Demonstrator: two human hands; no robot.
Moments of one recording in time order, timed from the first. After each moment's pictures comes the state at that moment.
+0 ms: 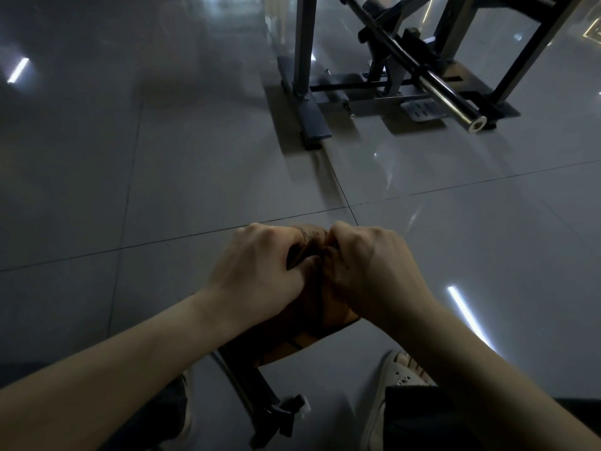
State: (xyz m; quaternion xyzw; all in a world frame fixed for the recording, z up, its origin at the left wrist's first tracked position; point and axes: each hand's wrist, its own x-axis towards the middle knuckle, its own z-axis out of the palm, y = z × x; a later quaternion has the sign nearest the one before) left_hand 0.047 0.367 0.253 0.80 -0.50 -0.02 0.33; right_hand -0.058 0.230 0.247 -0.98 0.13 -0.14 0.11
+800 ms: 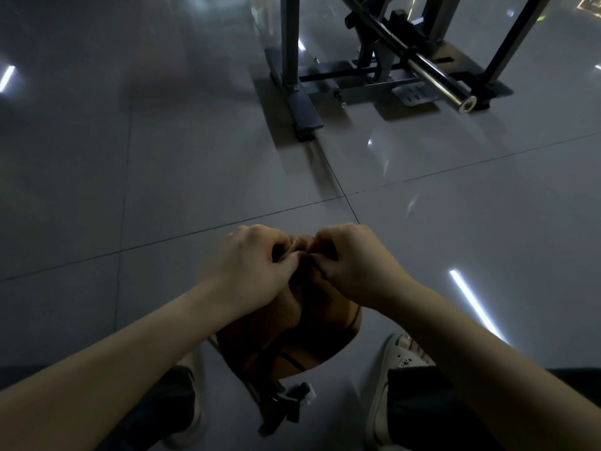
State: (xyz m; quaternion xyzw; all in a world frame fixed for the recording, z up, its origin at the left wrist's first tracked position) left_hand 0.056 0.369 0.229 0.84 -0.45 -0.11 0.28; right_hand -0.058 0.227 0.233 -0.94 0.15 -0.05 0.31
